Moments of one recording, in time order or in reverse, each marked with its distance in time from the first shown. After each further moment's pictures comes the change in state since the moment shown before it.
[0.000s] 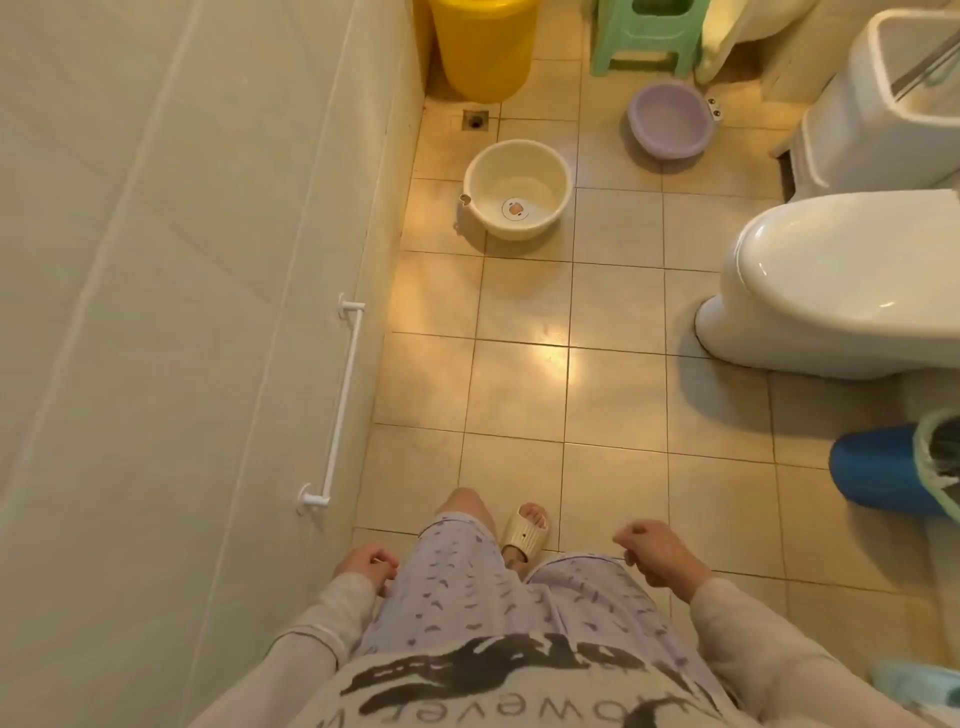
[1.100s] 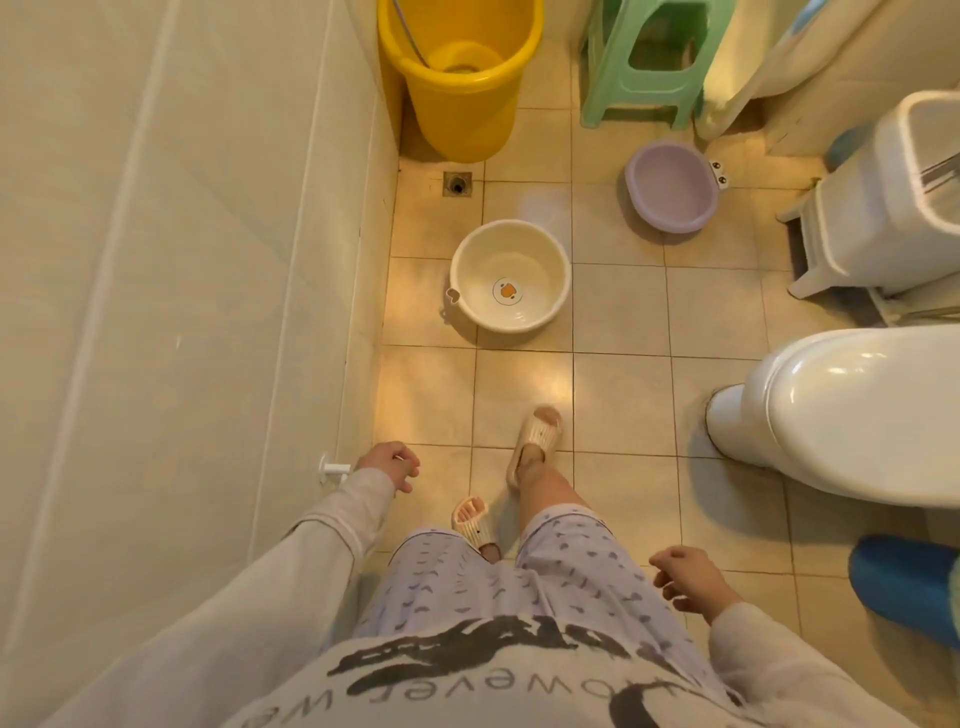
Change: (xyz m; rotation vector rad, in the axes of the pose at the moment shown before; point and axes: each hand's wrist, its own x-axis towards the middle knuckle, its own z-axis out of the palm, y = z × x) left_hand 0.135 0.441 -0.178 0.034 -0.006 0.250; right_hand 0.136 -0.280 -0.120 0.062 0.145 0.186
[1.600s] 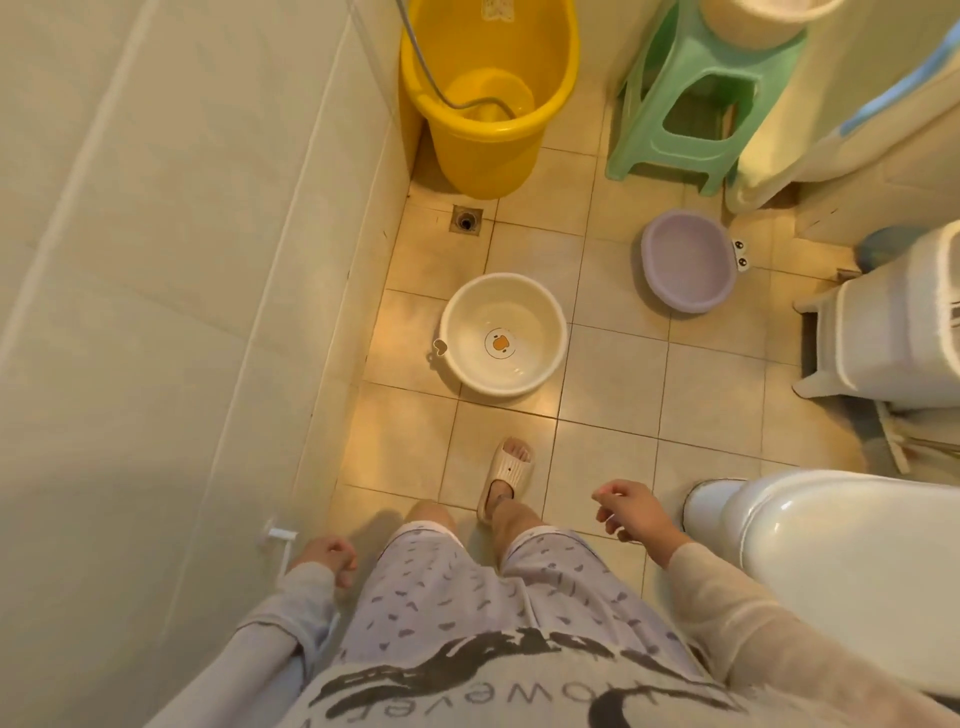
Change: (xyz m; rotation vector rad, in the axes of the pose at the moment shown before) left_hand 0.058 0.048 0.002 -0.137 0.032 -0.386; right_hand 0.061 -0.265 -0.090 -0.130 -0.089 -0.275
